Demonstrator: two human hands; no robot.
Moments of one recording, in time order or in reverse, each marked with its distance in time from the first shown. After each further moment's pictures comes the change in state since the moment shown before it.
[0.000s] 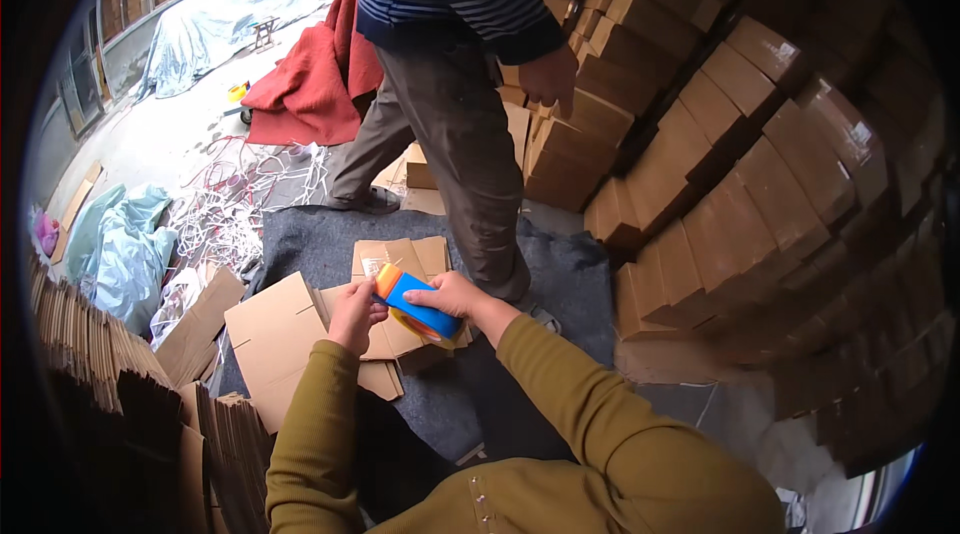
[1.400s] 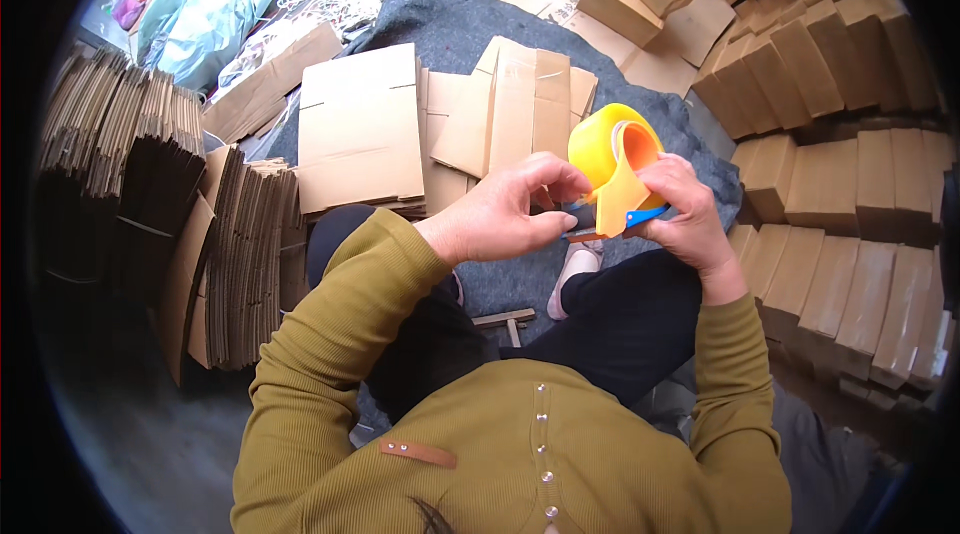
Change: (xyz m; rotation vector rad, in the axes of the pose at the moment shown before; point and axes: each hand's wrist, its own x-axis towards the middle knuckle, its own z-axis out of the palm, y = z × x) left_hand -0.090 -0.009 0.048 0.443 -0.452 0.370; right_hand -0.070 0.006 -0.088 -0.625 -0.018 -0.838
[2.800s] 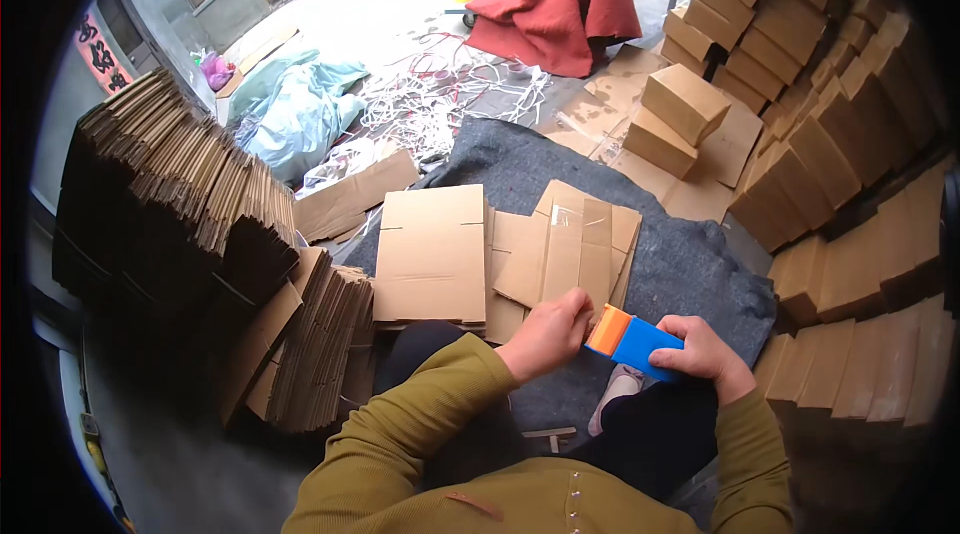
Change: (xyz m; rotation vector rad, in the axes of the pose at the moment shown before) left_hand 0.007 -0.009 0.020 0.515 0.352 -0.048; right_hand -0.010 -0.010 -0.017 0.502 -0.403 0.599
